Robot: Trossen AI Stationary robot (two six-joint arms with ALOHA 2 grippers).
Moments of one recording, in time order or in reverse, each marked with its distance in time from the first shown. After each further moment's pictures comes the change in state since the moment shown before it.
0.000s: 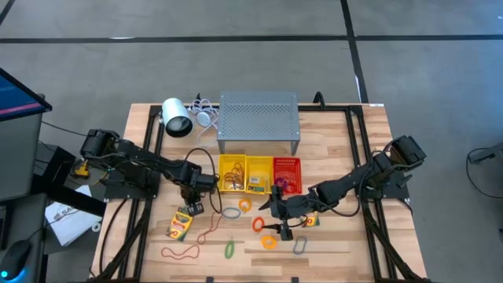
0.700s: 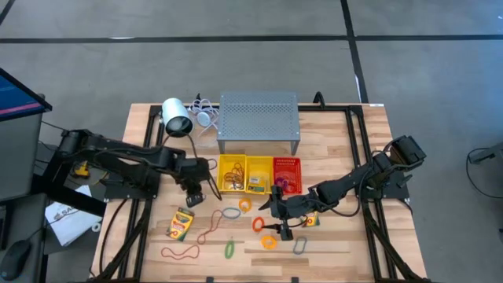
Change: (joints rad) left arm 0.080 -0.312 0.017 0.041 0.006 0.033; right arm 0.000 0.000 0.000 0.000 0.000 0.000
